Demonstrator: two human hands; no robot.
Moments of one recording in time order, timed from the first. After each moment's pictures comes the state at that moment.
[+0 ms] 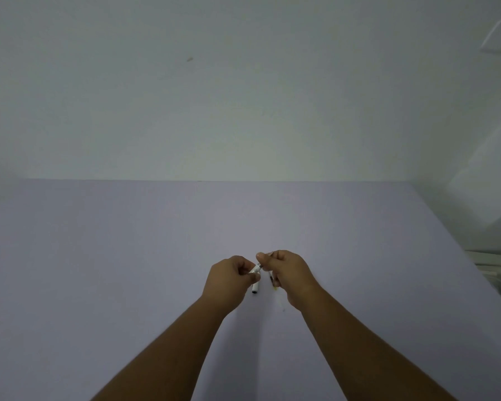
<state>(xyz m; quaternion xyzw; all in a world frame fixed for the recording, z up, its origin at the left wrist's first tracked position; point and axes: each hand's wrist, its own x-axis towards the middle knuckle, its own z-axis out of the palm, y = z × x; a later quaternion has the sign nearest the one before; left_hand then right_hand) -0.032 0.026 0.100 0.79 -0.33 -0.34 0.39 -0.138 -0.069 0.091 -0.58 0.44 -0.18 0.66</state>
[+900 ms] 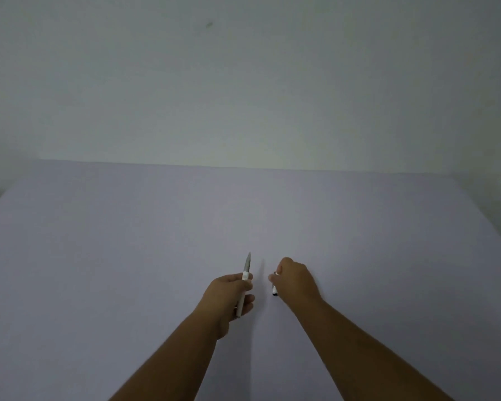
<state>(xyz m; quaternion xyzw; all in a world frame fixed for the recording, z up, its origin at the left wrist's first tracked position) 0.000 0.041 0.062 0.69 0.00 -0.51 0.51 -0.092 -0.084 0.015 -0.79 0.52 0.02 0.33</state>
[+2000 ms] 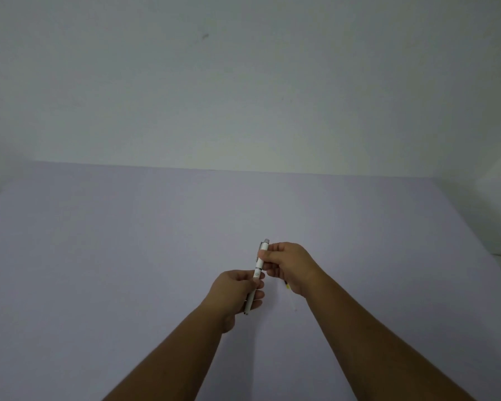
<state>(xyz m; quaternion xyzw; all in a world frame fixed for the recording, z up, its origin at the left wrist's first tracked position) -0.024 0.040 0.081 0.68 -0.10 -0.53 0.51 -0.106 -0.085 0.078 -0.56 0.42 -0.11 0.70</state>
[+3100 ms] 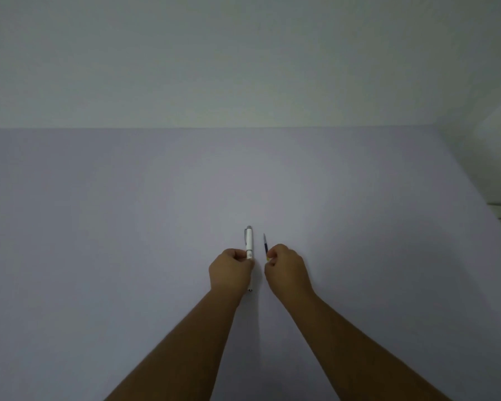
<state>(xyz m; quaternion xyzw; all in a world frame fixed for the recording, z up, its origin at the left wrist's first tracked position) -0.046 -0.005 -0.013 0.84 -0.14 -0.36 0.38 -0.139 -0.068 -0.019 -0.74 0.56 -0.07 0.36</state>
